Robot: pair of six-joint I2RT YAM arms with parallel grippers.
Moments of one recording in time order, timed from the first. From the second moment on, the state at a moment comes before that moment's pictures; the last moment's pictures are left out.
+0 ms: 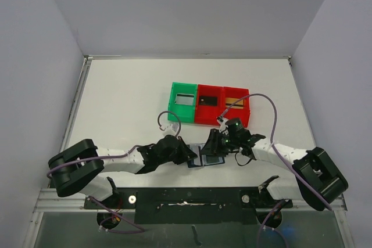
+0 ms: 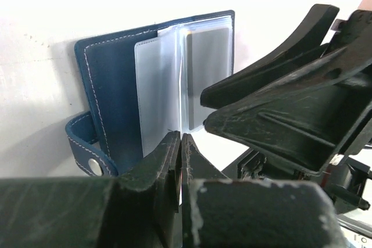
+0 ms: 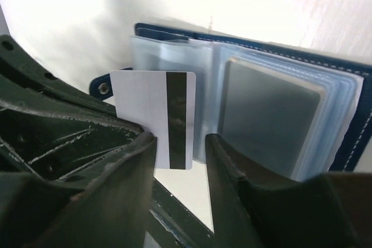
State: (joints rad) left arm -1.06 1.47 0.48 0.37 -0.08 -1.29; right arm 0.58 1.30 0.45 -0.03 -0.46 0.74
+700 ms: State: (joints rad) left arm -1.01 1.13 0.41 0.35 -0.14 -1.14; right arm 0.50 0.96 0.57 -0.19 -0.19 0.61
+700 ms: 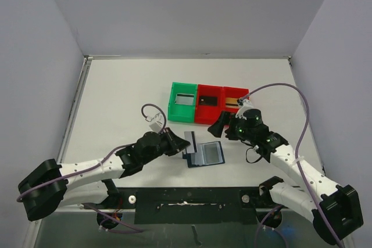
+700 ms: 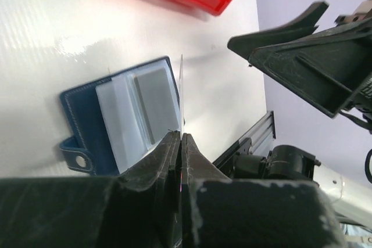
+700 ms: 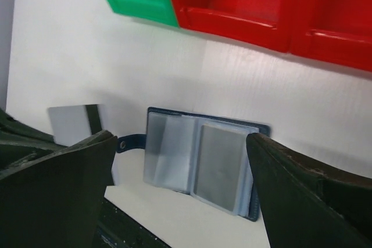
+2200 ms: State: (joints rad) left arm -0.66 0.69 0.31 0.02 0.08 -1.09; right arm 0.60 1.79 1.34 -0.45 0.15 0.45
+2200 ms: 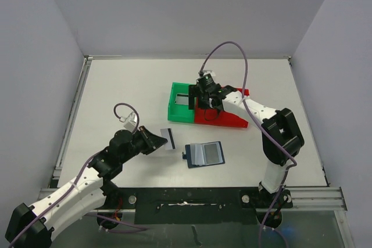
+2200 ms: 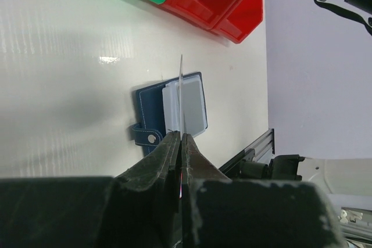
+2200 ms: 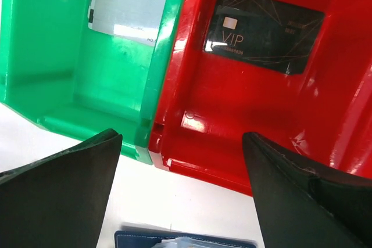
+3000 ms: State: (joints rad) left arm -0.66 0.66 0.31 -0.04 0.08 -1.08; right arm 0.71 1.94 1.42 -0.53 0.28 0.43
